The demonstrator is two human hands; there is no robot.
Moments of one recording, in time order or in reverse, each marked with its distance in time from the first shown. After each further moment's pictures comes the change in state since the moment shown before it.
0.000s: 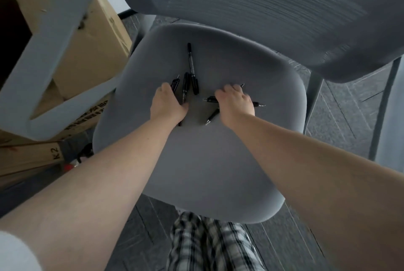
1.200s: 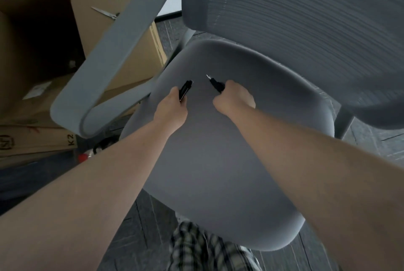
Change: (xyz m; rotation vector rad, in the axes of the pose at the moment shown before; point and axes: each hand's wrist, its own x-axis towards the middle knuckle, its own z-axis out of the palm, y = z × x) left_hand 0.022 -0.042 -0.048 -0.137 -0.038 -0.030; right_hand 0.066 -0.072 -0.036 0.356 -0.099 0.240
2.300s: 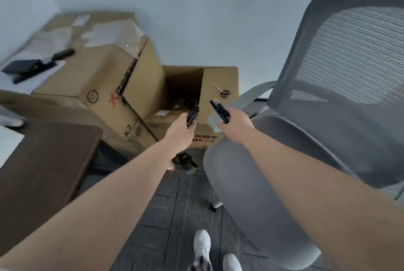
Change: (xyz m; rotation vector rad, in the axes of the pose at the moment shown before) left_hand -0.312 -0.033 -0.209 -0.277 0.378 -0.079; right_hand -0.292 -0.143 -0.076 0.069 -0.091 -0.686
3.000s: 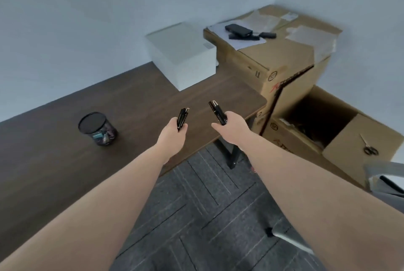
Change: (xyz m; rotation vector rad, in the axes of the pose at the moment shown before) left_hand -0.298 -0.315 -0.185 -0.415 0.657 -0.523; right_hand -0.186 -0.281 0.294 -0.213 -0.476 -0.587
